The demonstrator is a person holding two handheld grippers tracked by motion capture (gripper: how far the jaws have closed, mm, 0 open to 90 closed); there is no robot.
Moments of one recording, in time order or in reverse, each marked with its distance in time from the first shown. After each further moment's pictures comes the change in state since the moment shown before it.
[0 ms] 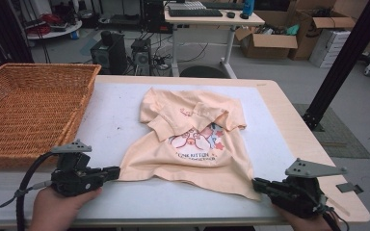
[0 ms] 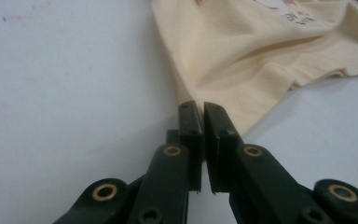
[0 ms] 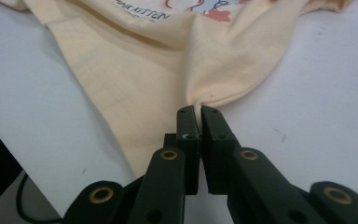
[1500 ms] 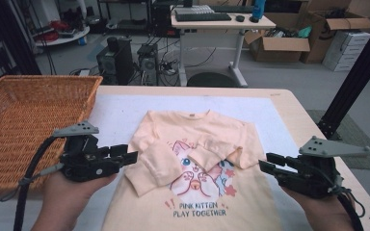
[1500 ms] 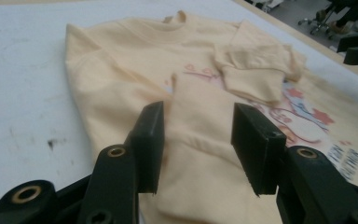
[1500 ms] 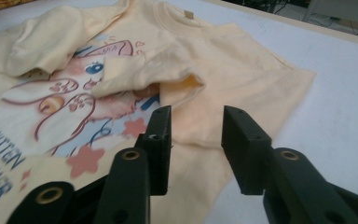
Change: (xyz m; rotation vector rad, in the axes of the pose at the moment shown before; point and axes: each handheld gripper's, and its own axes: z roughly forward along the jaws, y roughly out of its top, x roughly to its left) left arm 0.023 0.097 0.046 -0.115 -0.011 0.082; right arm -0.053 0.079 0.046 -0.100 -0.028 -0.059
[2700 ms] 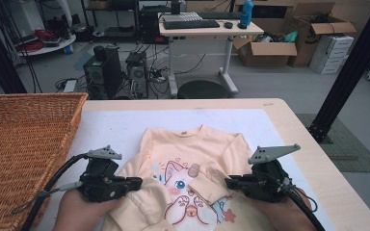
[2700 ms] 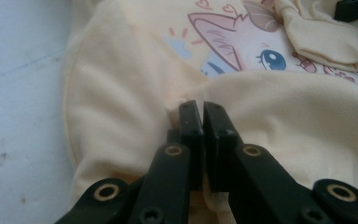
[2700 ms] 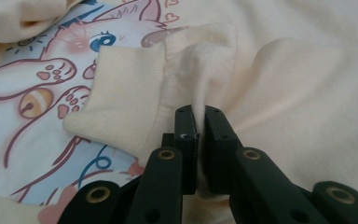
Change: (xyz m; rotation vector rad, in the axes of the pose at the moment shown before) left arm 0.013 -0.004 0.054 0.240 -0.061 0.043; right arm 0.004 0.011 0.075 0.208 0.175 -0.023
